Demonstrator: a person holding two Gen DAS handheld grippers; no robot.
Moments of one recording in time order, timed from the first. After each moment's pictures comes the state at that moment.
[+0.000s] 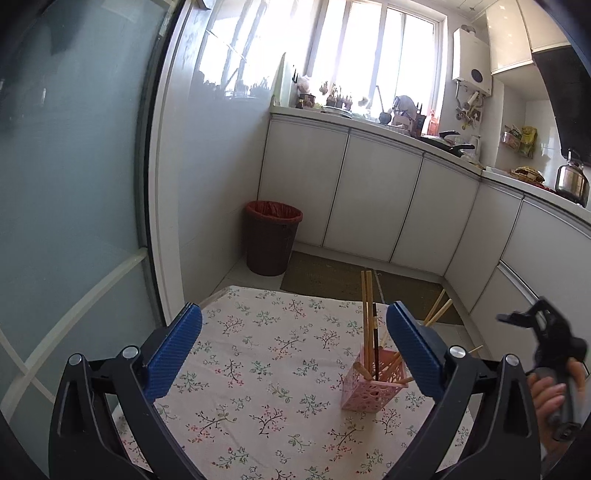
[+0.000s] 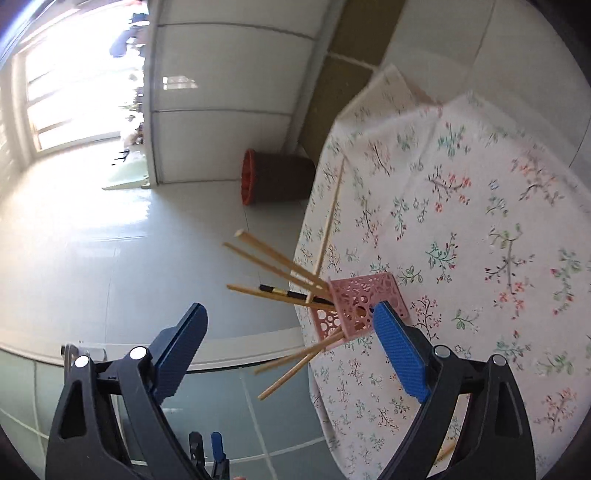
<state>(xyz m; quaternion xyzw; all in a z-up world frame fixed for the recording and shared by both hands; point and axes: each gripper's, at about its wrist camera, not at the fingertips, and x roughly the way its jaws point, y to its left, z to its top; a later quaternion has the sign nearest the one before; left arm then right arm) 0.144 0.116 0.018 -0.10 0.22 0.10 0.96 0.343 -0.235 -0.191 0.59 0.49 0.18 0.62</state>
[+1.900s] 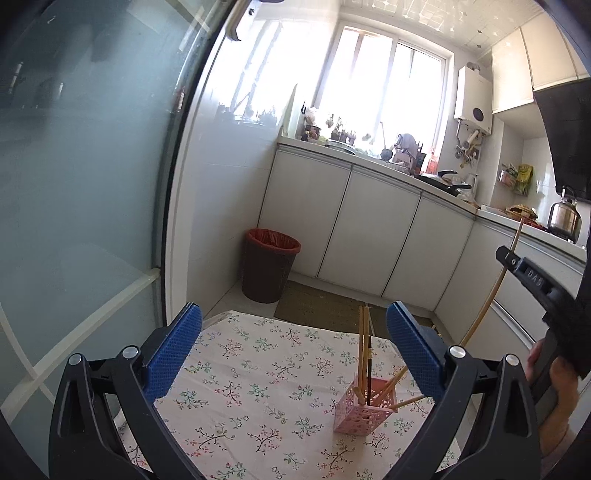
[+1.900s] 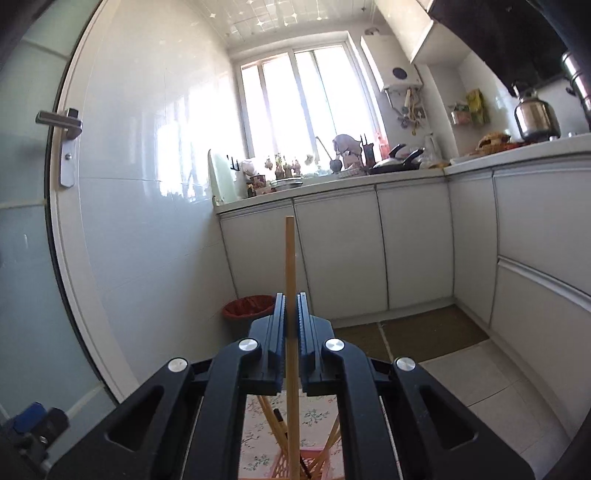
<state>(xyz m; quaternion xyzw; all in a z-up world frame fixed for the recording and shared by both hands) 0.113 0.141 0.040 -0.14 0.15 0.10 0.97 0.242 -0.066 0.034 0.08 0.11 0.10 0.99</state>
